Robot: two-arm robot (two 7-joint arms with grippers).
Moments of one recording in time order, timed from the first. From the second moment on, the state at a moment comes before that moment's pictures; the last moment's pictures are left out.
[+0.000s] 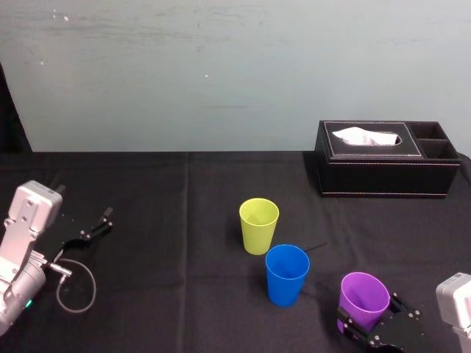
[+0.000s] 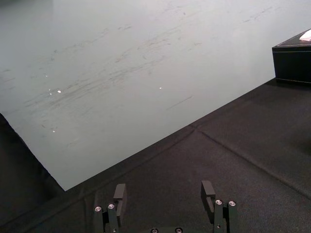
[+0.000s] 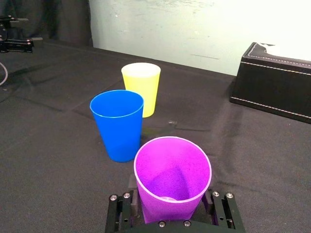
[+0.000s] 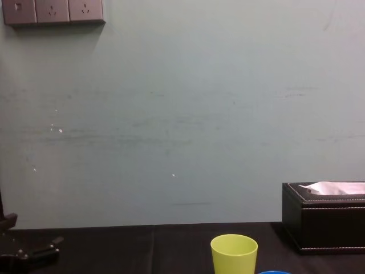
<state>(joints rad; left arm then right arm) -0.20 0.60 0.45 -1.41 -0.25 -0.12 0.03 -0.28 0.55 -0.20 -1.74 0.31 -0.03 0.21</state>
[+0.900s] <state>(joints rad) -0.20 0.60 0.45 -1.41 -0.25 -0.12 0.03 -0.04 0.53 -0.17 -1.75 0.34 0.14 0.35</state>
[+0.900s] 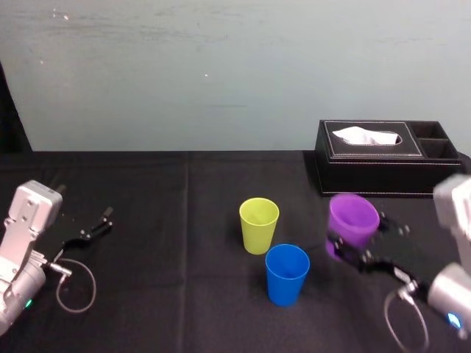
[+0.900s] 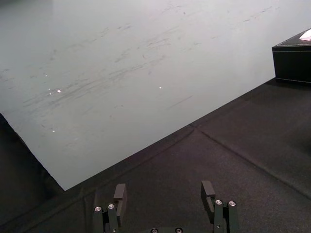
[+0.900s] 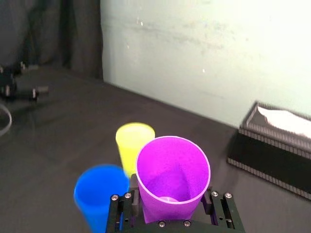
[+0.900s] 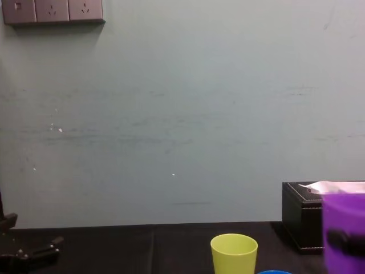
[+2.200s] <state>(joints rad) -0.20 0.60 0.45 -1.41 -0.25 -0.12 0.03 0.45 0.38 -0.46 -1.41 0.34 0.28 0.43</state>
